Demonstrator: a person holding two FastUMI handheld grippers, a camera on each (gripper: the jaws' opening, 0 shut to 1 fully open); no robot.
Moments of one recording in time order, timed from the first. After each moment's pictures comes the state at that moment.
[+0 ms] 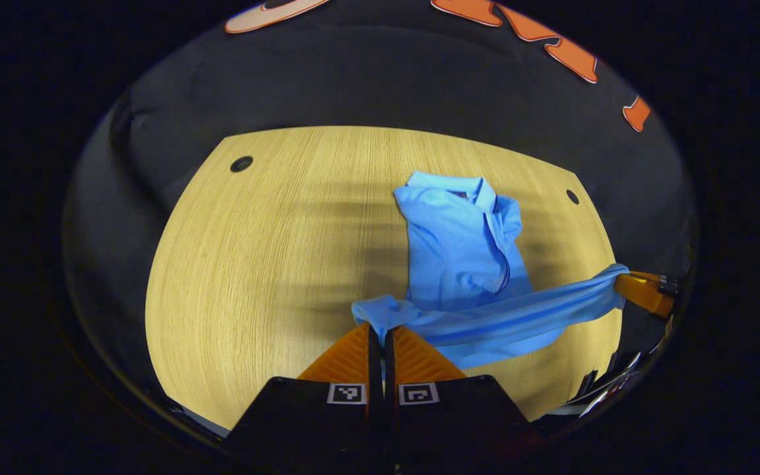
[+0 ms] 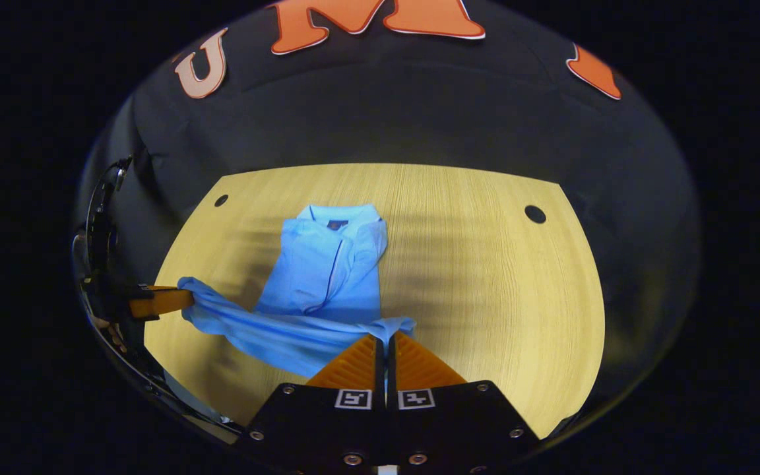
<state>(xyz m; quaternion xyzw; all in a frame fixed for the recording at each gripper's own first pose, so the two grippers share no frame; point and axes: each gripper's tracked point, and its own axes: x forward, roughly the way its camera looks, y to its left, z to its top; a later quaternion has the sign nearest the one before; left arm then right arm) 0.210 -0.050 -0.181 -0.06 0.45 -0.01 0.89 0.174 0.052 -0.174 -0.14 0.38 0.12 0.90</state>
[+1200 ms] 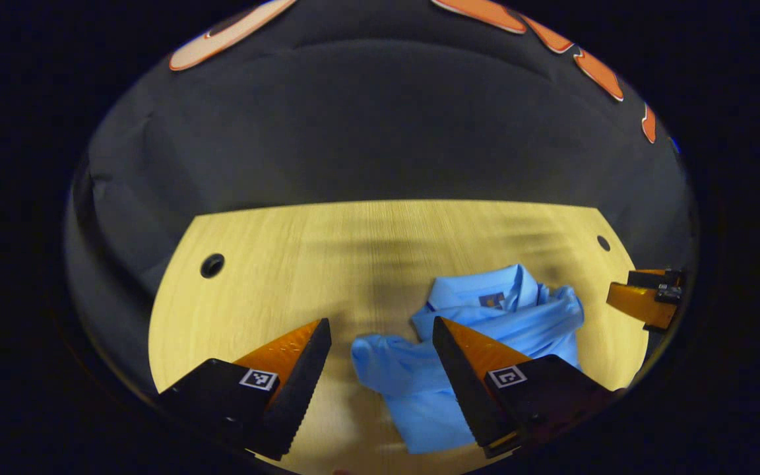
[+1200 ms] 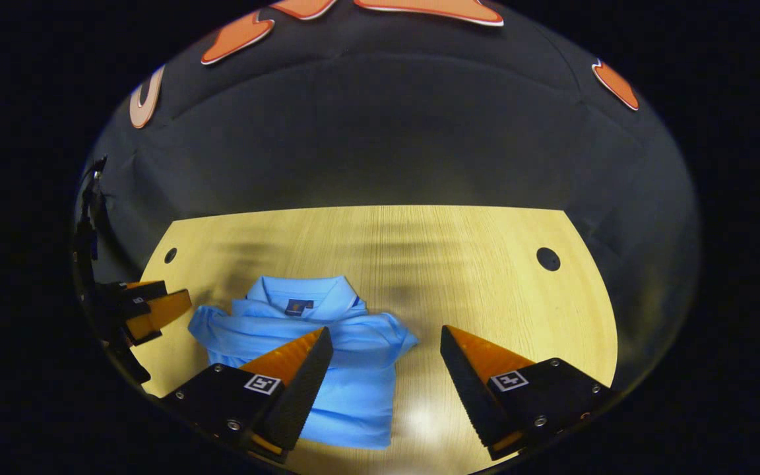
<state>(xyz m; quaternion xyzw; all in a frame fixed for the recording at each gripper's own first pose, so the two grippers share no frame) 0.392 -0.013 -0.137 -0.01 0.32 -0.01 0.95 0.296 0.087 -0.182 -0.11 0.33 0.07 0.93</state>
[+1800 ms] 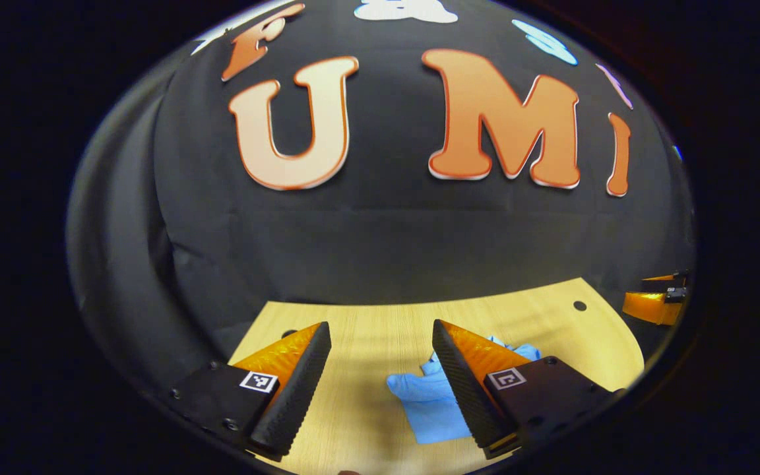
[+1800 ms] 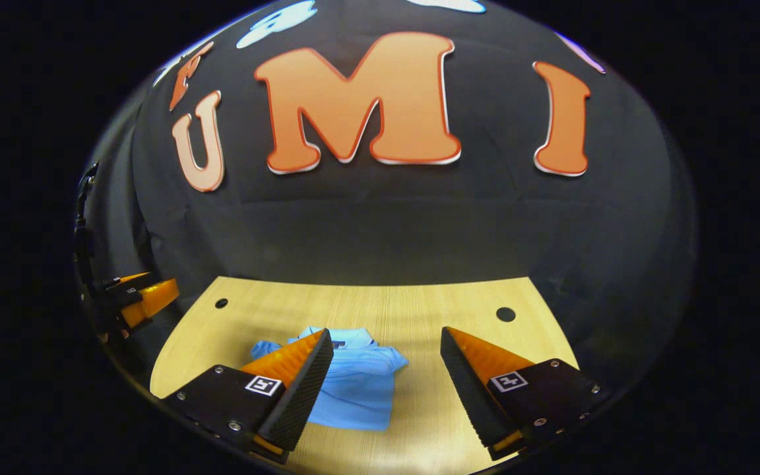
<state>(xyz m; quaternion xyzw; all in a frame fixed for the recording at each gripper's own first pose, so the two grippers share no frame) 0.258 0.015 0.063 0.01 0.11 0.04 0.99 0.181 0.072 -0.010 -0.08 0.15 0.10 0.98</state>
